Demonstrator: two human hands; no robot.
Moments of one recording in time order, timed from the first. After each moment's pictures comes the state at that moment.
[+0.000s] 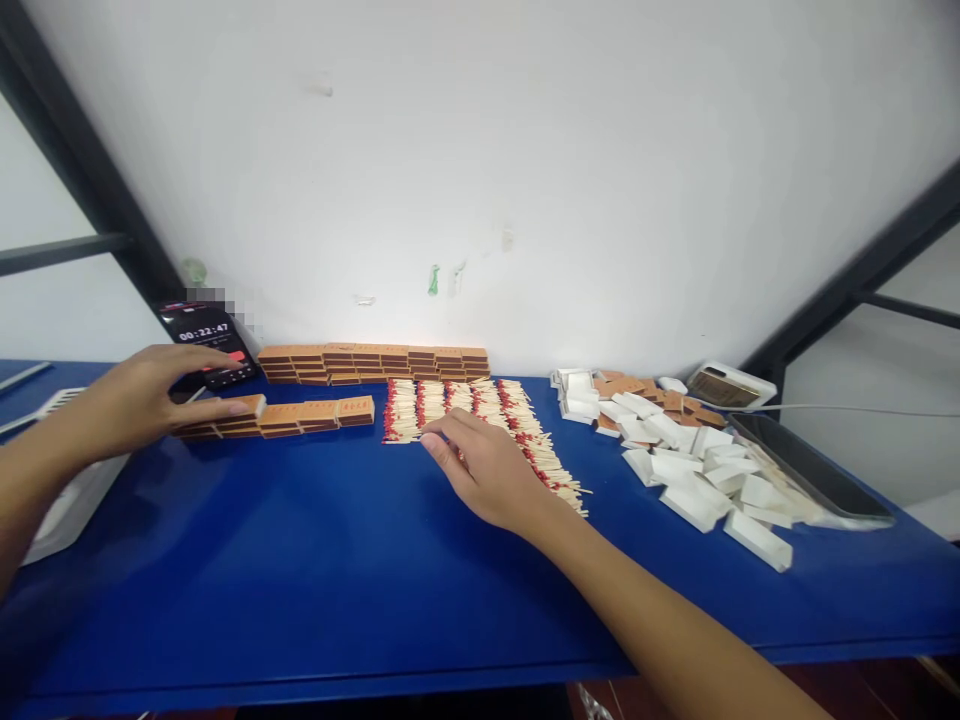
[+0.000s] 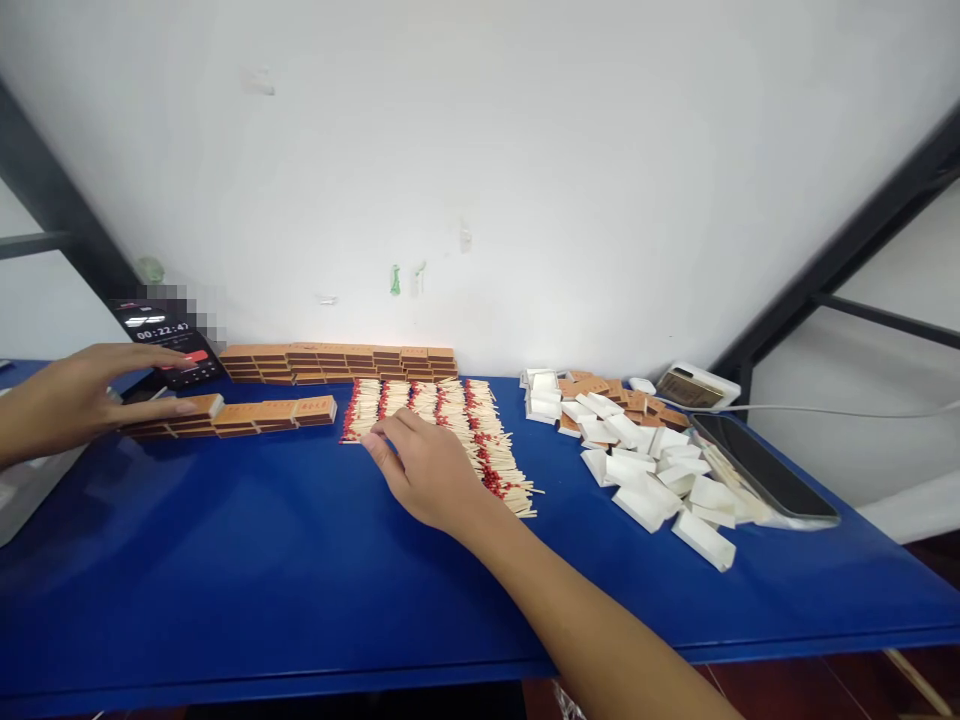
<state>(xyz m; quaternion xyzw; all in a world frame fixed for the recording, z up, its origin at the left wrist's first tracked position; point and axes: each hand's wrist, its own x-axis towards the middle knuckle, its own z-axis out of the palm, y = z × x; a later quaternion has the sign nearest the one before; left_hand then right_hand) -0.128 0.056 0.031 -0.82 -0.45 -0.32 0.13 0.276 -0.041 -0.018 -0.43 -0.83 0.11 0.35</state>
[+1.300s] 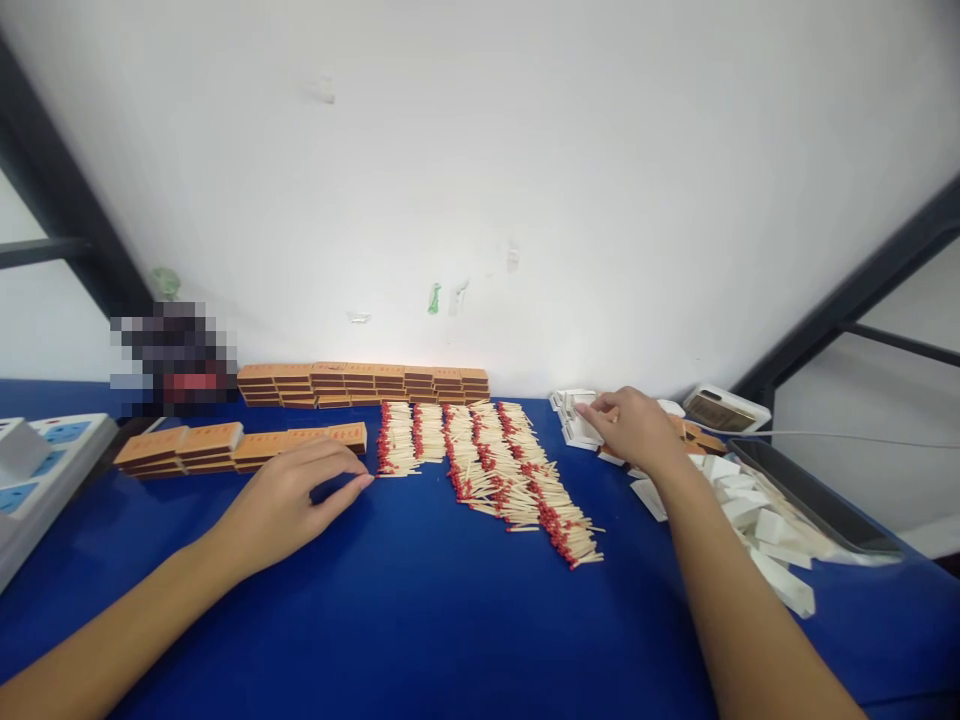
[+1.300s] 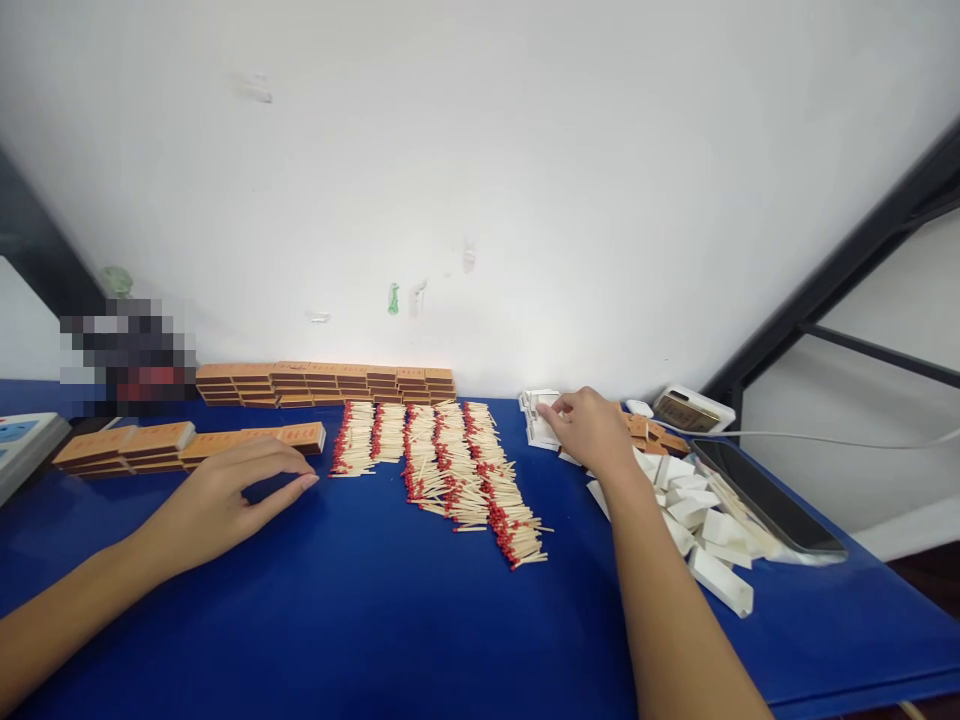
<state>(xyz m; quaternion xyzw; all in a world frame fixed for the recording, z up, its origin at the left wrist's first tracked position) -0.002 0.017 -0.034 -0.89 -0.32 -0.31 -0.05 0.477 0.033 -0.021 -0.75 -0.62 -0.10 0.18</state>
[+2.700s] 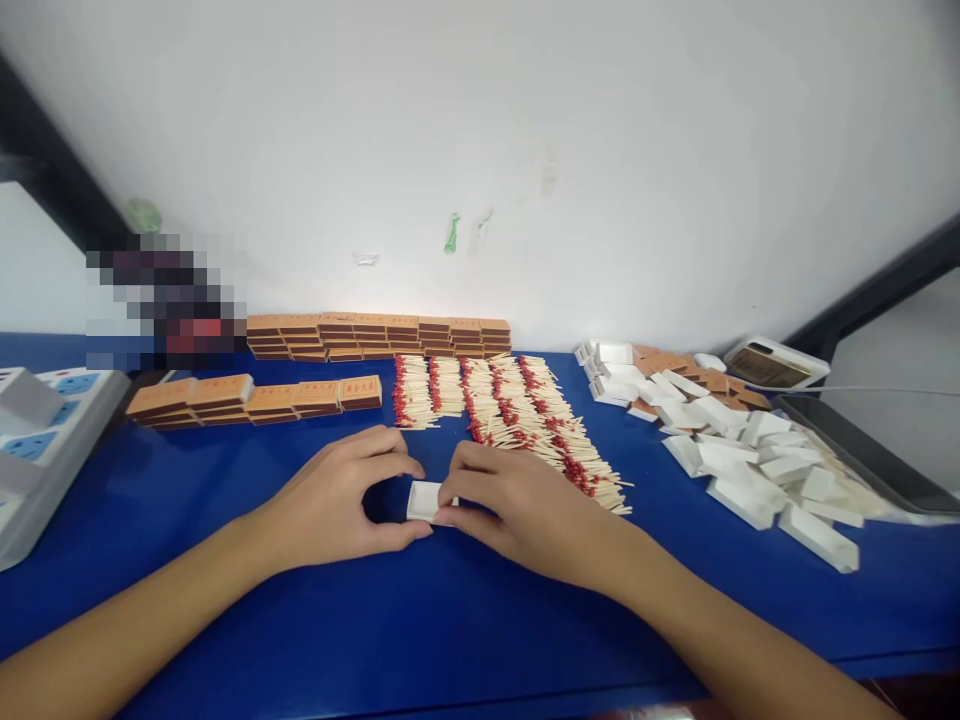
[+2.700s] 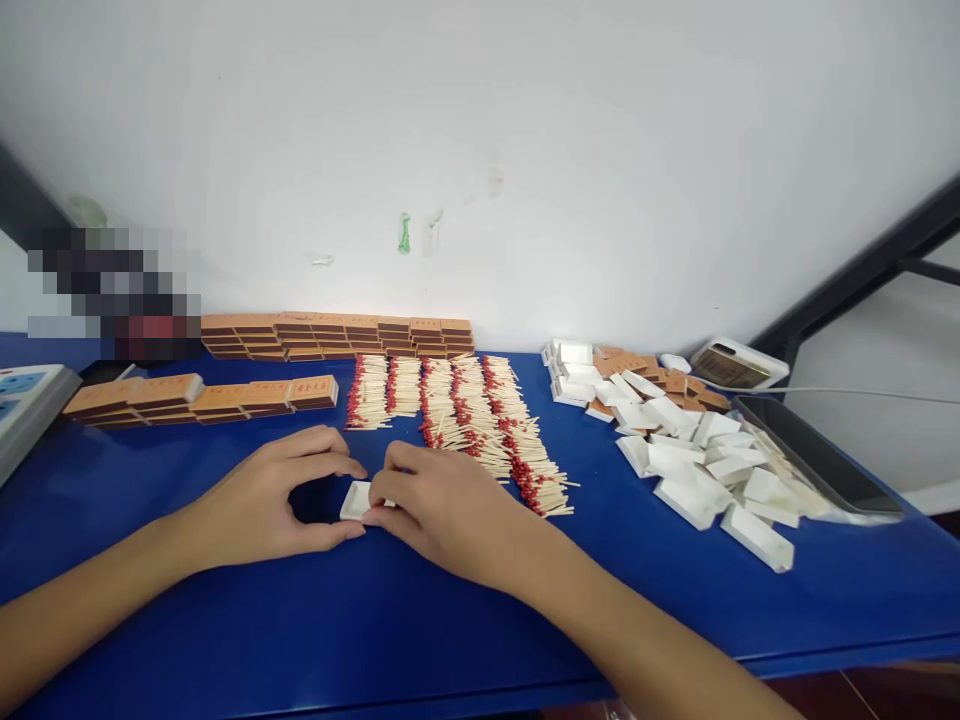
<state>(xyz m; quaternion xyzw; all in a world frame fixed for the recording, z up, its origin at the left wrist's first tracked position) 0.024 -0.014 -0.041 -0.92 -0.28 -0.23 -0.17 0.279 -0.062 -0.013 -0.39 -0.89 0.16 0.17</state>
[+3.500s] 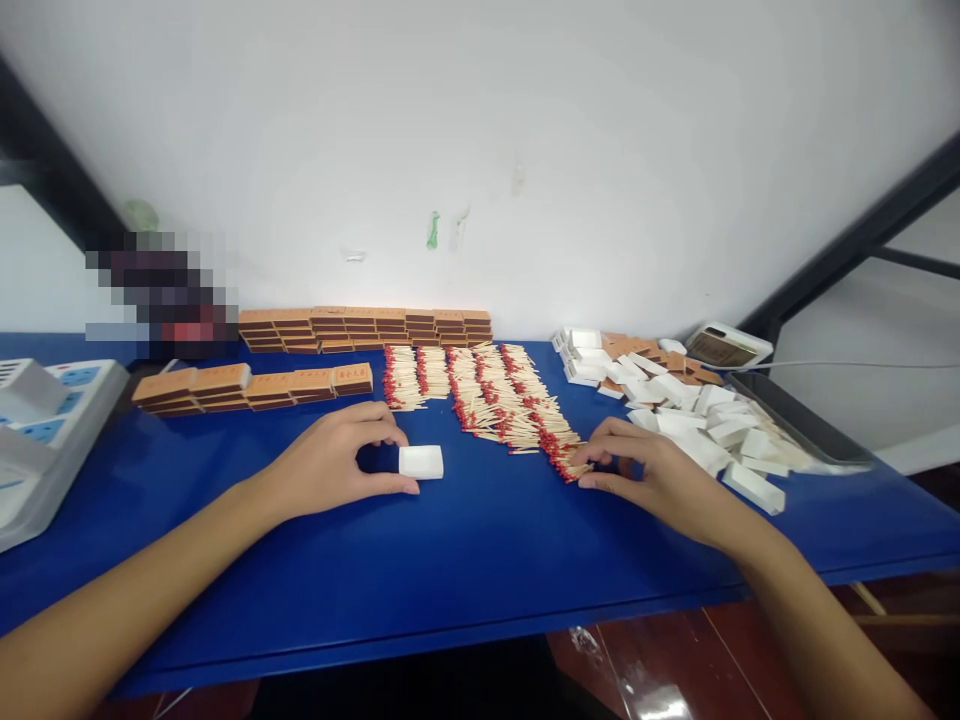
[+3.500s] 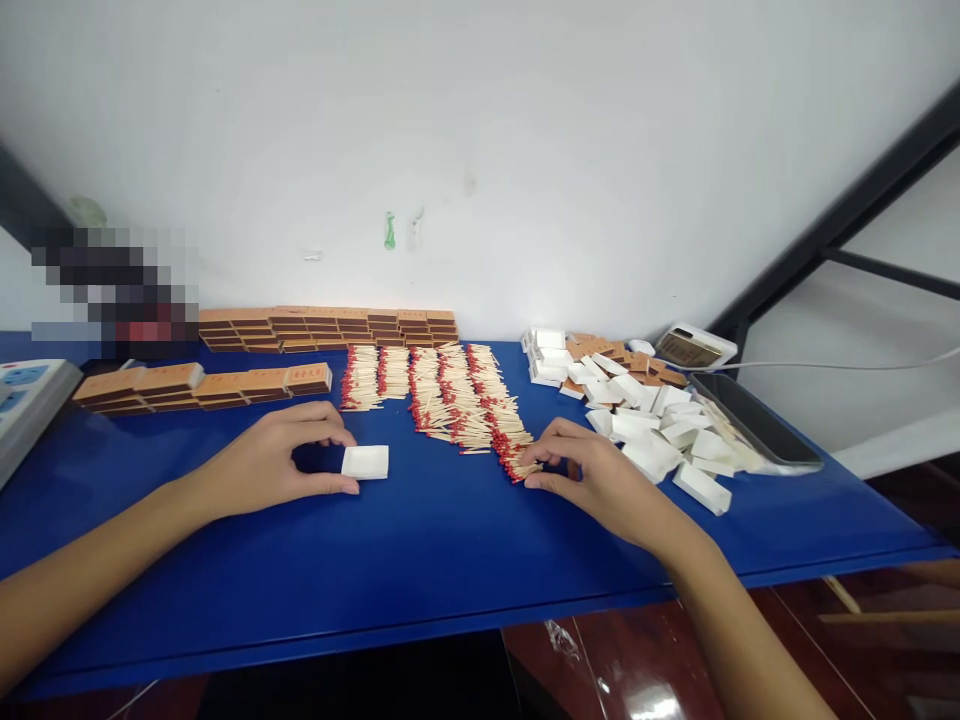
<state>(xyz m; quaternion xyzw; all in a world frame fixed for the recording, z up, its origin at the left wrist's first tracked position) 0.022 -0.003 -0.037 -0.92 -0.29 -0.21 -0.18 0.424 -0.114 -0.027 -0.59 -0.75 0.22 0.21</state>
